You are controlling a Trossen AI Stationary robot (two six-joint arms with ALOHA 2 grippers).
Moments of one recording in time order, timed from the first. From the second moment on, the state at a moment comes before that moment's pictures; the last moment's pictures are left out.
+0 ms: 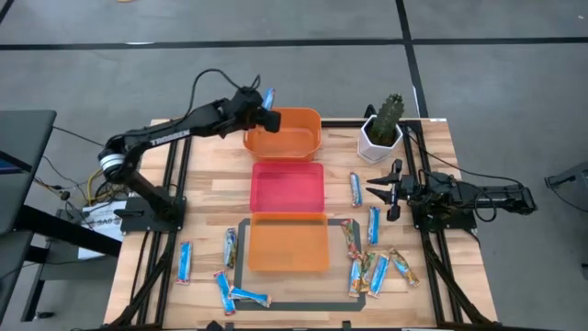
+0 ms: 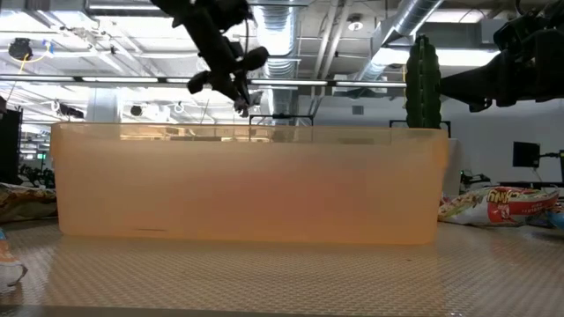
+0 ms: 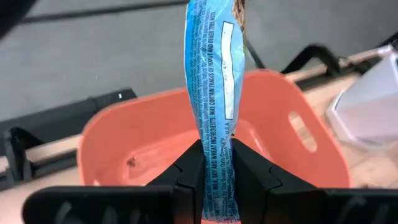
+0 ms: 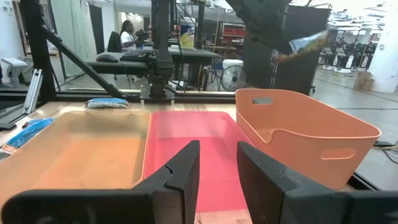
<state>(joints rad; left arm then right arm) 0.54 1.56 1.34 -0.50 -0.31 -0.56 0.00 0.05 0.02 0.01 0.16 -0.11</state>
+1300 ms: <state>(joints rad) 0.57 1.80 1.35 -0.66 -0.16 -0.83 0.00 0.05 0.02 0.01 0.16 -0.11</state>
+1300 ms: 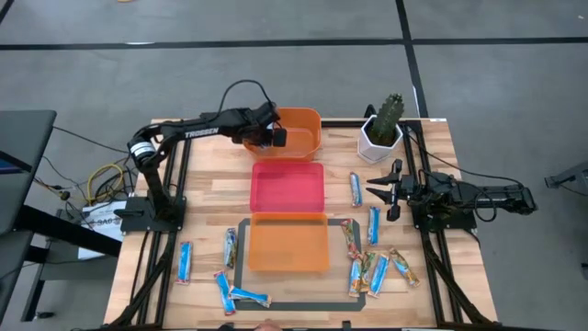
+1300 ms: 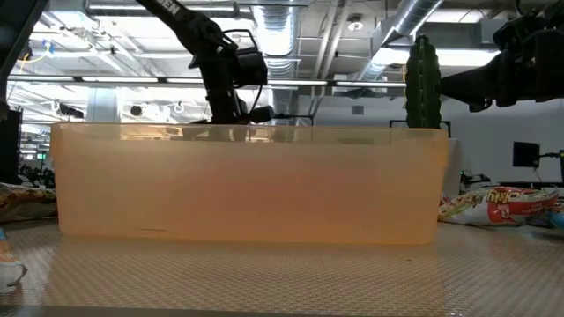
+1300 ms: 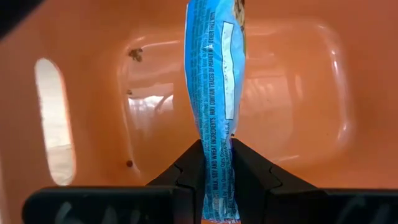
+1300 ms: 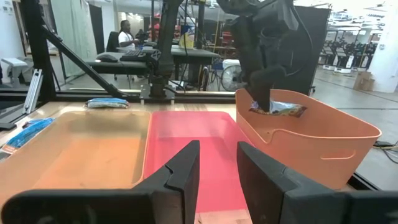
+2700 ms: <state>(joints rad) 0.56 1.78 1.35 -0.54 -0.14 -0.84 0.00 0.05 0.02 0.01 0.16 -0.11</state>
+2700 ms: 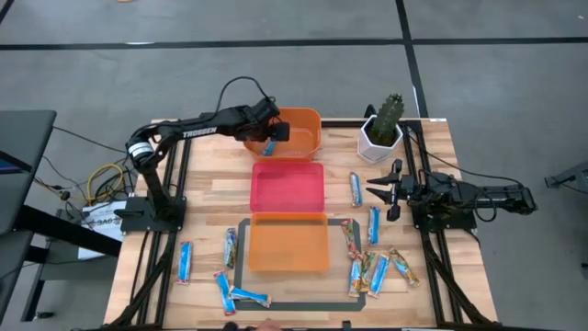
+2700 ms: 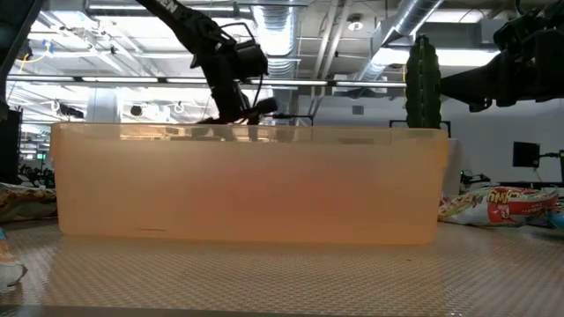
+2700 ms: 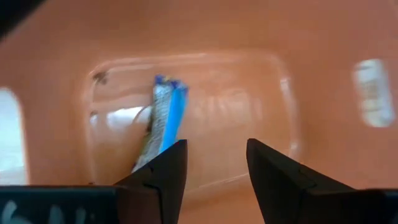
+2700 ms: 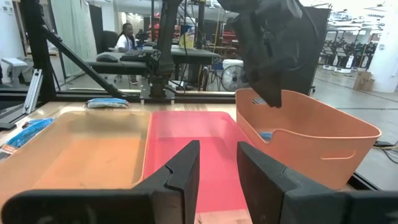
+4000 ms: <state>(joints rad) -0.28 1.26 1.35 -1.01 -0.19 -0.21 0.00 0.05 0.02 0.01 0.16 -0.11</state>
